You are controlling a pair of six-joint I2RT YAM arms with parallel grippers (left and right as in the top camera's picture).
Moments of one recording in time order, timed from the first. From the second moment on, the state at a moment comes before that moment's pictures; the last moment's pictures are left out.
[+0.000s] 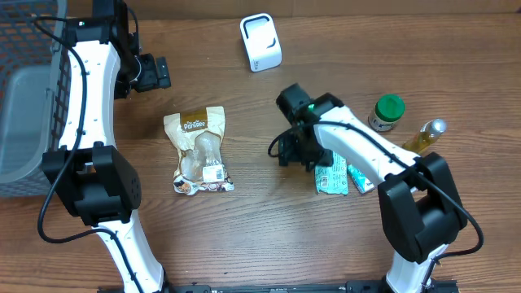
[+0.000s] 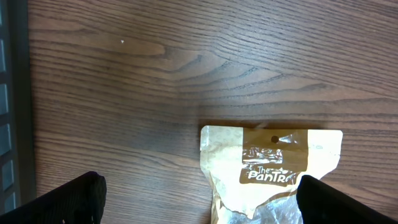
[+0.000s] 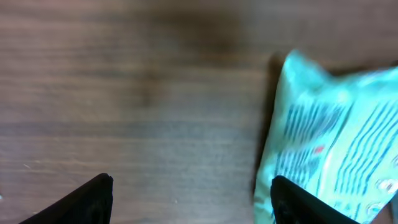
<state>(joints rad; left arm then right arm) 0.09 2.15 2.11 -1.34 0.02 -0.16 0.54 1.94 1.39 -1.02 -0.03 0.55</state>
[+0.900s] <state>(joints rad) 0.09 2.15 2.11 -1.34 0.02 -0.16 0.52 1.94 1.28 -0.70 -0.37 0.57</state>
